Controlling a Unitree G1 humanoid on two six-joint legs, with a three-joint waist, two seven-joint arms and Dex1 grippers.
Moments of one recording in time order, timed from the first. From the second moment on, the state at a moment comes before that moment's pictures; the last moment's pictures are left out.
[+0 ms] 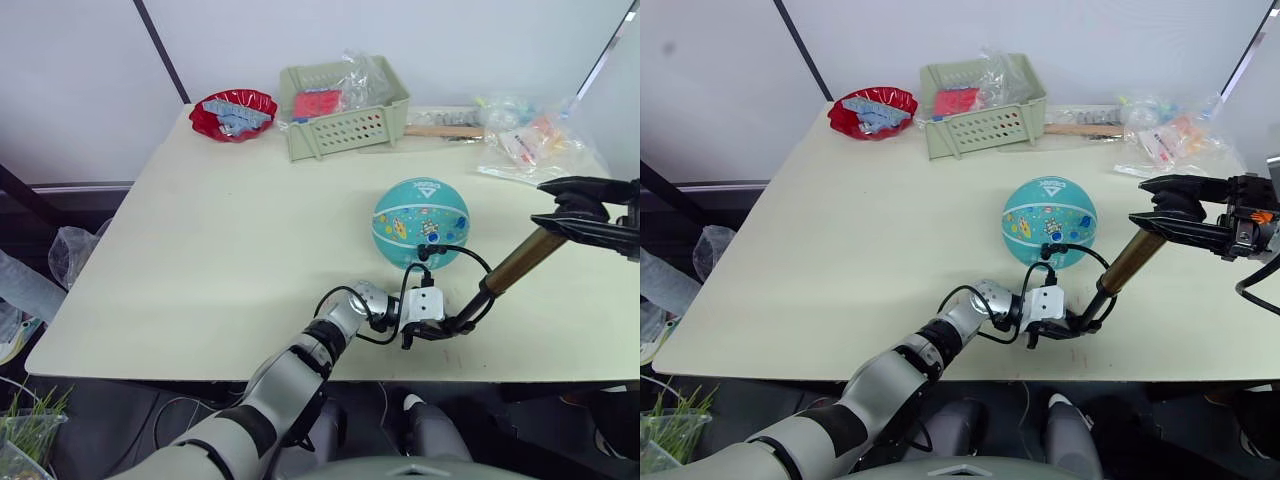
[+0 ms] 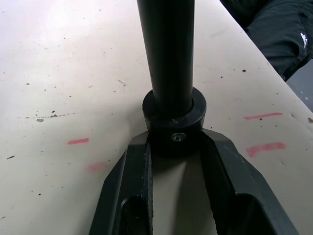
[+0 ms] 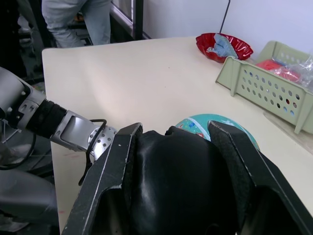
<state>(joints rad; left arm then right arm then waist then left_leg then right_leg) -0.76 -0.10 -0.43 1.16 0.25 -0.42 -0.99 -0.20 -1.10 -0.53 -0.41 0.93 0.70 1.10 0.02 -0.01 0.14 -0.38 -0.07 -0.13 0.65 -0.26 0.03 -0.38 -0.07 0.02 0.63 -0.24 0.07</state>
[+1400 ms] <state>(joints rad) -0.76 -0.09 -0.43 1.15 0.25 -0.42 -1.00 -0.23 -1.14 -0.50 -0.38 0.92 0.70 1.15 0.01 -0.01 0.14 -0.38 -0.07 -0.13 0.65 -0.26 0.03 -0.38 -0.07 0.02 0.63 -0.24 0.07</state>
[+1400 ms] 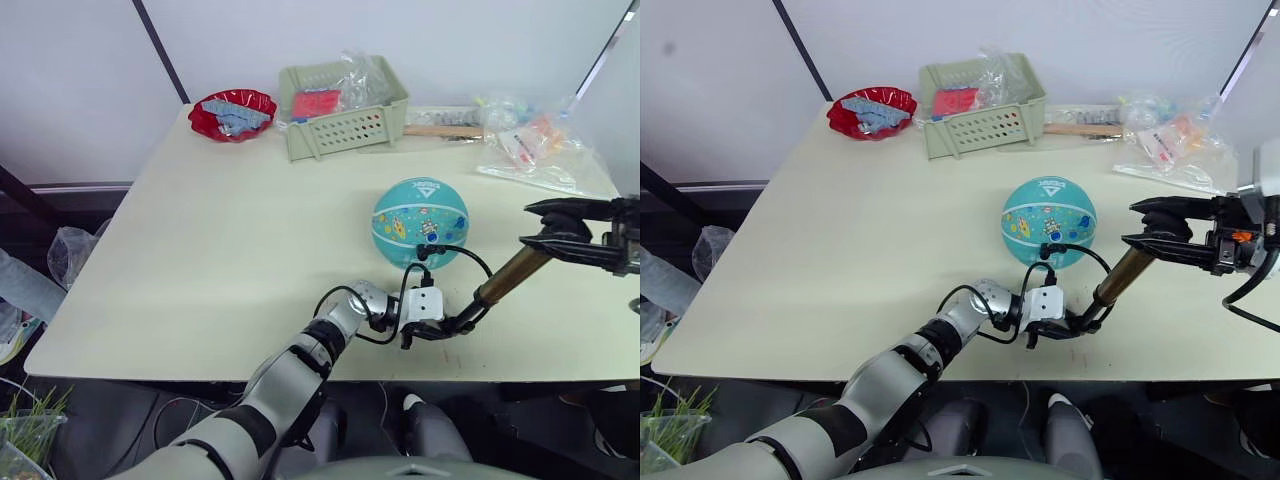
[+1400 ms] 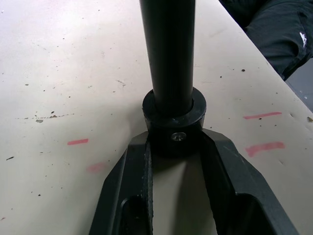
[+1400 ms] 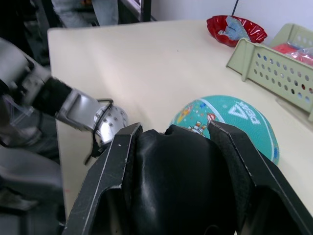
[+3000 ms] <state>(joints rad) -0.76 -0.09 -0.43 1.15 0.25 -0.41 -1.00 -0.21 -1.15 -0.51 -0.41 0.95 0.74 1.09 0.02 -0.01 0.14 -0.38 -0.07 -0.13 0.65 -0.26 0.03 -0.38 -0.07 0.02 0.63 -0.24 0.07</state>
